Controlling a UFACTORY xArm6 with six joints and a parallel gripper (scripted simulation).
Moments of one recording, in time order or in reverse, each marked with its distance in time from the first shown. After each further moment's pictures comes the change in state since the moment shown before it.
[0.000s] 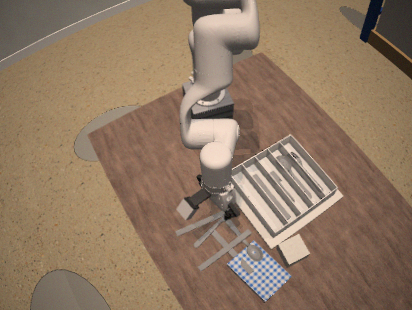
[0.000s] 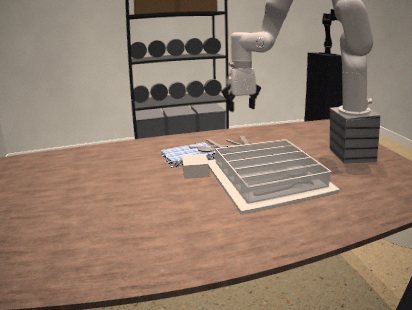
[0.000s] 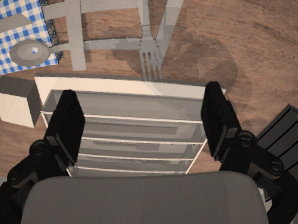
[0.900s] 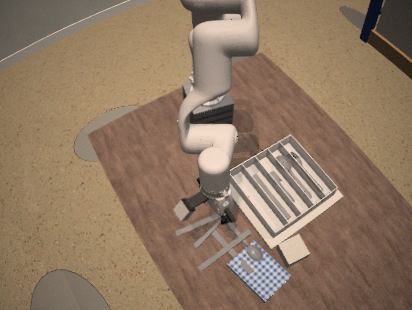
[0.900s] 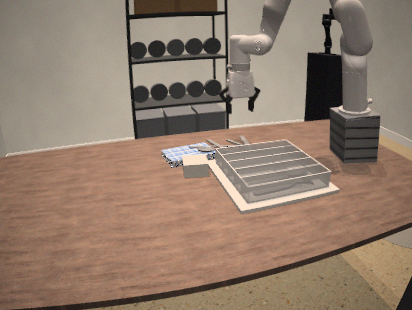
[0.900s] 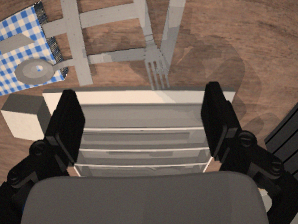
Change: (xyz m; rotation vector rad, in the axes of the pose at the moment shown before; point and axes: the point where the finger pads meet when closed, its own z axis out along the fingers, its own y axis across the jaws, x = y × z) arm 0.010 -0.002 0.011 -0.002 0.006 0.097
